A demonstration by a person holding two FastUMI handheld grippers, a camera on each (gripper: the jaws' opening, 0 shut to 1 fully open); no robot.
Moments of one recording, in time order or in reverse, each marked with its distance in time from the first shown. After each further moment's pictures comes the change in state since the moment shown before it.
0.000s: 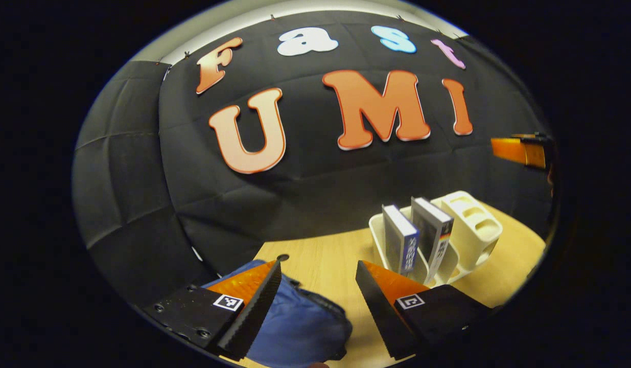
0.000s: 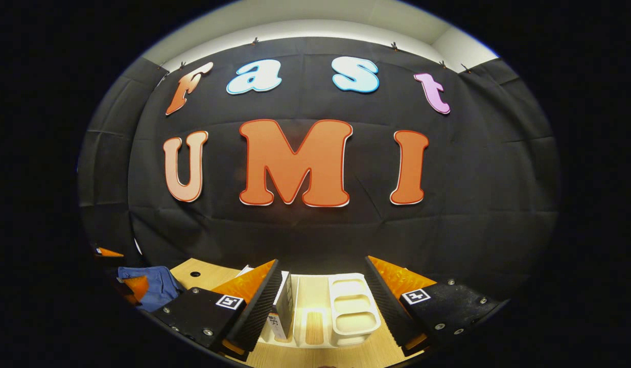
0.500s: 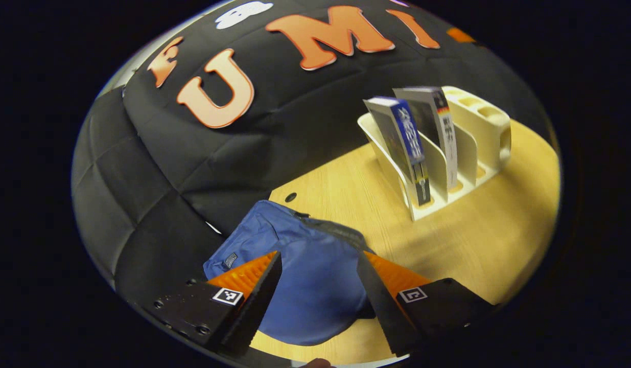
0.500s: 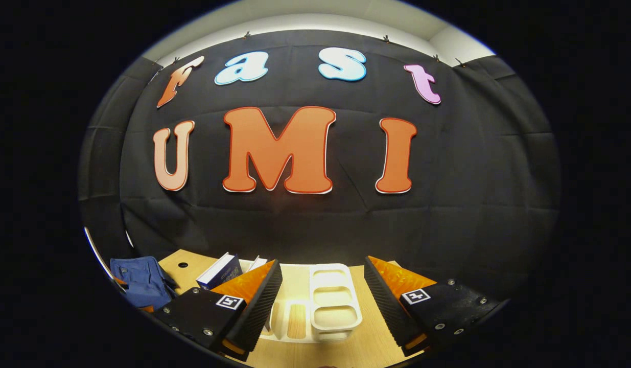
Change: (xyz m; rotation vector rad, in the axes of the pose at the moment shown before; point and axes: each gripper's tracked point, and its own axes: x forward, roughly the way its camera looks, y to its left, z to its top) left arm 0.000 -0.021 -0.142 0.341 0.295 0.038; right arm 0.007 -0.043 -0.029 -0.010 0.054 -0.037
